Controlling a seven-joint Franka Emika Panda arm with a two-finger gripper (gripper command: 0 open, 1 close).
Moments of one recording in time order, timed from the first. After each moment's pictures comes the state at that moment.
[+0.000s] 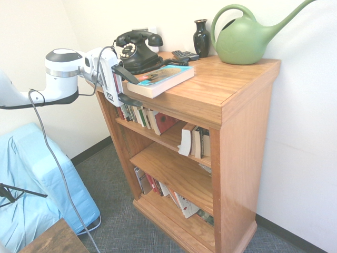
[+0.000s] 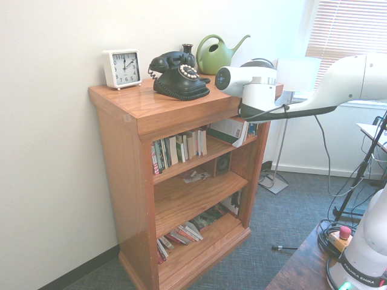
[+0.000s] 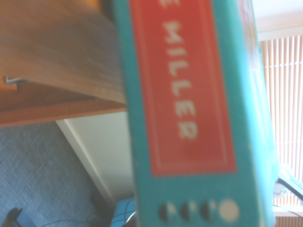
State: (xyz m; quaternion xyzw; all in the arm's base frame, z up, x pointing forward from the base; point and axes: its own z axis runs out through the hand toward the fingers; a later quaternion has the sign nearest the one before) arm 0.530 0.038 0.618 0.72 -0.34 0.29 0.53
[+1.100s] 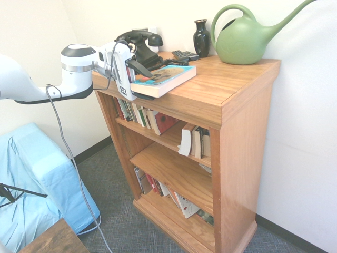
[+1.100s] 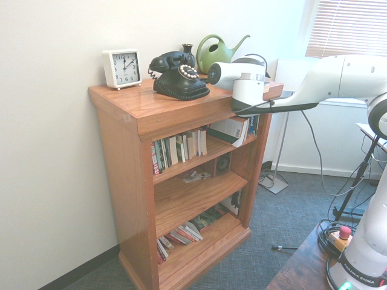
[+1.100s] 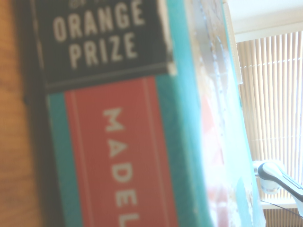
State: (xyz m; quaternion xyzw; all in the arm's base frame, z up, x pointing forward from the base) arm 0.570 0.016 0.625 0.71 -0.36 0.29 0.54
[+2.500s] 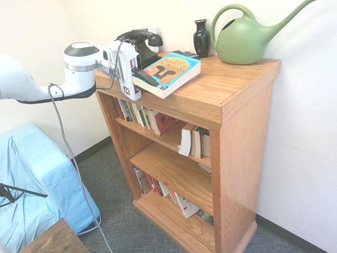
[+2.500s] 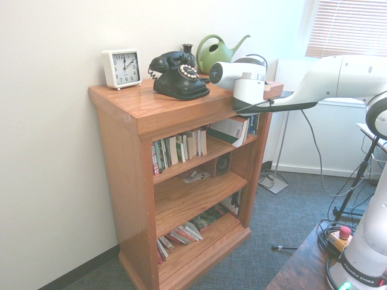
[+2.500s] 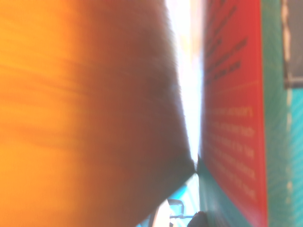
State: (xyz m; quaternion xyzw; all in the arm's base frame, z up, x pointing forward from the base) arm 0.568 -0.006 0.637 0.72 -0.36 0.28 0.52
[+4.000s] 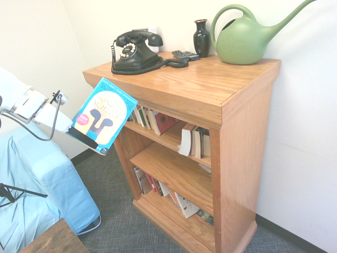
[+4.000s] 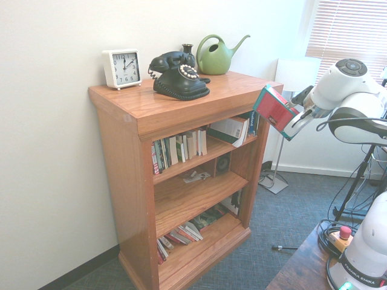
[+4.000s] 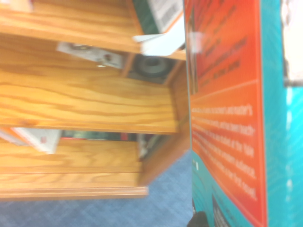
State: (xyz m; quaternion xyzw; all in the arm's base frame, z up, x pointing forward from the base) arm 0.303 -0.001 0.574 0.87 -0.38 0.29 0.07
